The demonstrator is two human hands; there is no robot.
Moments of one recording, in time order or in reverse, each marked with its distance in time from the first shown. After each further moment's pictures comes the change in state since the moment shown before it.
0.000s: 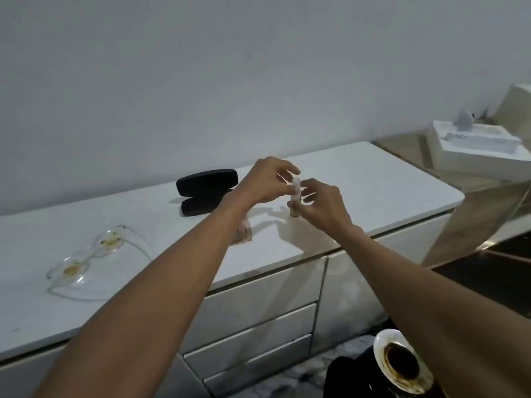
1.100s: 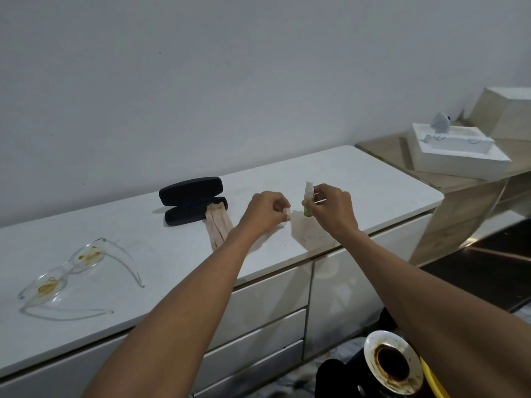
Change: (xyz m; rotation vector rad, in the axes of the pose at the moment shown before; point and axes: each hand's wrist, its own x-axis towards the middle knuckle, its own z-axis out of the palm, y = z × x) left_hand 0.000 -0.028 0.070 -0.018 0.053 -0.090; right_hand 0.003 0.037 -0.027 -0.008 0.112 0.173
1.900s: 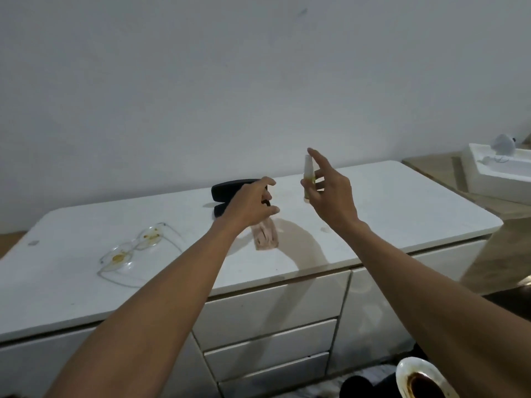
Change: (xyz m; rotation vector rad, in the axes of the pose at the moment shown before) left_hand -0.048 -0.032 -0.110 0.157 0.138 -0.044; right_hand 0.002 -0.090 0.040 0.157 0.040 -0.394
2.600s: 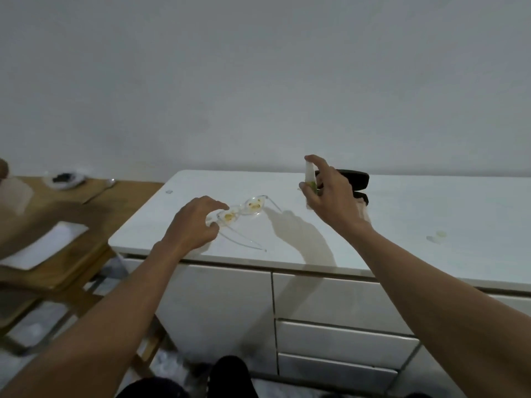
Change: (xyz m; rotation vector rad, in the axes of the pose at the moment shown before) left_hand -0.227 -0.149 -0.164 0.435 0.318 -0.228; right_hand -0.036 -0.120 0.137 0.129 -0.250 -0.264
